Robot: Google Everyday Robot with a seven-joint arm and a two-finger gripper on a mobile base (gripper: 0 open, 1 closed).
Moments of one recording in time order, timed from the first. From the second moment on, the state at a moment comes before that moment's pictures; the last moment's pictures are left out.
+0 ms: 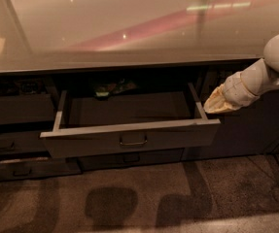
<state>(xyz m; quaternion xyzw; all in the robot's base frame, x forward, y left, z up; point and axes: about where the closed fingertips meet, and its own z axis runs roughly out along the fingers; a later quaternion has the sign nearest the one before) 0.609 -0.254 0.739 -0.76 0.59 0.05 0.27</state>
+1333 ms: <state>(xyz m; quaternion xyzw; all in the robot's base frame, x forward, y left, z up) 0.623 -0.259 0.676 -0.76 0.61 0.08 0.20</state>
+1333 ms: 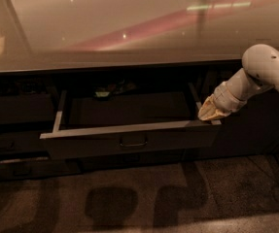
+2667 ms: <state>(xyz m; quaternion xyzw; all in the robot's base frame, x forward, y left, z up) 0.629 -0.246 0.671 -0.77 0.61 0.07 0.17</state>
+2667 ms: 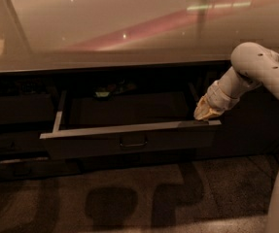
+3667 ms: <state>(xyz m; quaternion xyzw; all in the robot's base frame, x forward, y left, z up) 0.624 -0.246 0.670 -0.77 0.61 0.08 0.17</state>
